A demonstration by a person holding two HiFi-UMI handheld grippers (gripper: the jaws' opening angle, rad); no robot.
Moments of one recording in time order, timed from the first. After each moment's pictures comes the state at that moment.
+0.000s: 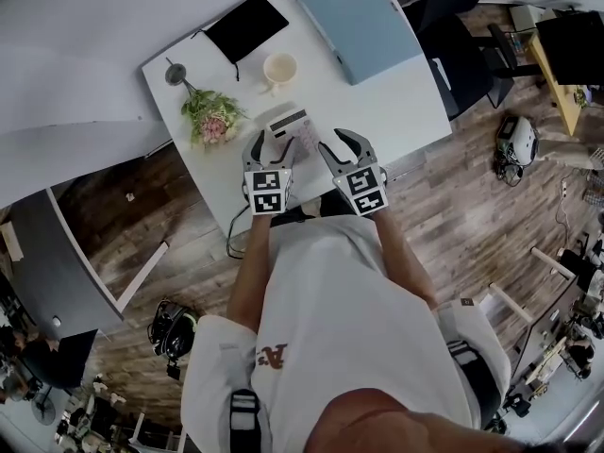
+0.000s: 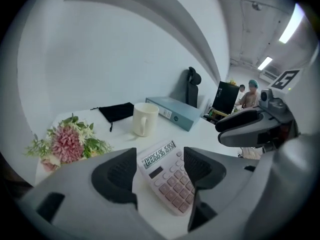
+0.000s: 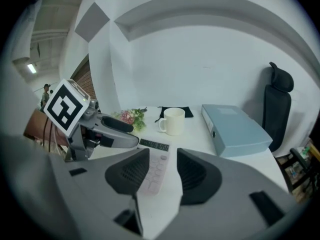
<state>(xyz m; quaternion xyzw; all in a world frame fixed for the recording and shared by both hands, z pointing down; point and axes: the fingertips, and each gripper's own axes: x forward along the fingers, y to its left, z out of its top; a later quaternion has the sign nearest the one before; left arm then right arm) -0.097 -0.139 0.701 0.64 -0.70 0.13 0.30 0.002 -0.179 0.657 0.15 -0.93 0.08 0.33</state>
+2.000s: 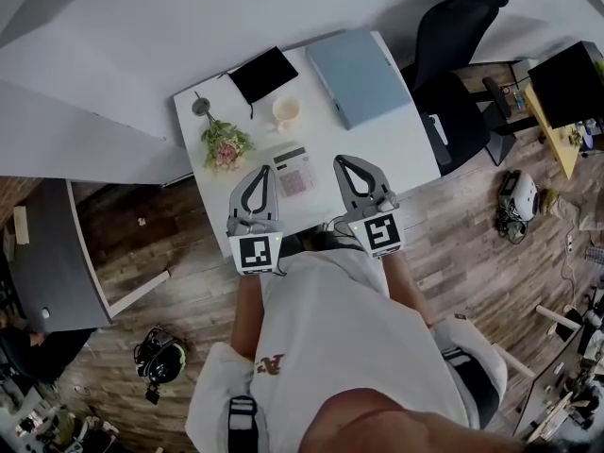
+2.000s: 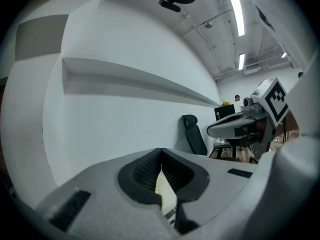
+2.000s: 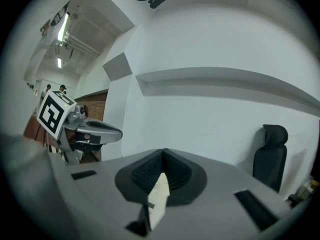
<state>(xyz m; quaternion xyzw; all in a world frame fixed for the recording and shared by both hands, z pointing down) -0.078 -0.105 0.454 0.63 -0.77 0.09 0.00 0.024 -0.182 0.446 0.15 -0.98 -0.05 0.09</state>
